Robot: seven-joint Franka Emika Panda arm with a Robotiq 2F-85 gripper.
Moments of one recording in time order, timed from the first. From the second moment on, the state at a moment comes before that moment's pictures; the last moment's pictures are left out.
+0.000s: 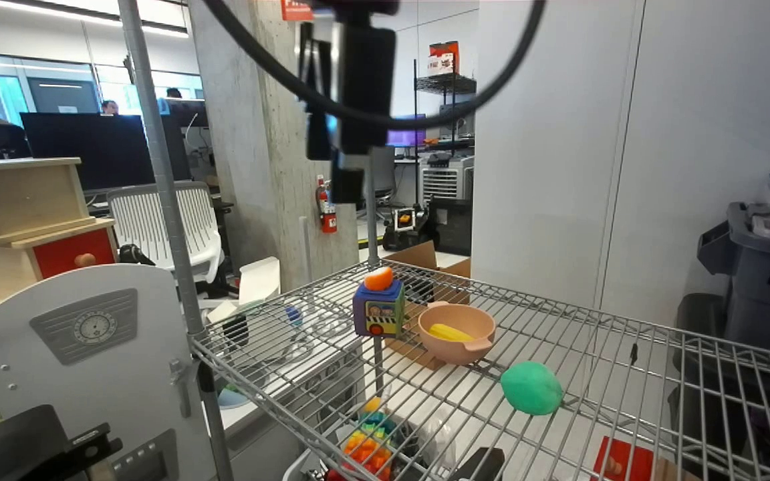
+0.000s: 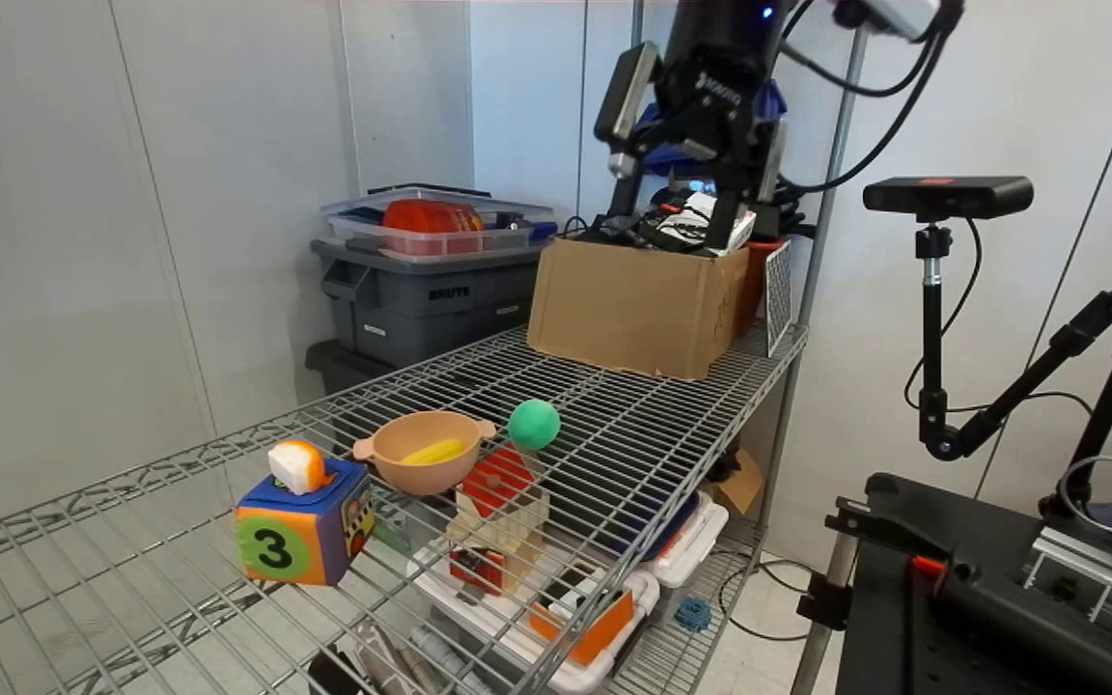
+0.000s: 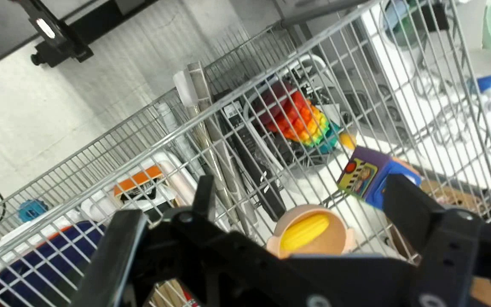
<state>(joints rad) -0.06 -0.02 -0.11 -2.25 0.35 2.21 0.12</state>
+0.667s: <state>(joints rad) -0.20 0.55 -0.16 -1.69 0.48 2.22 0.43</state>
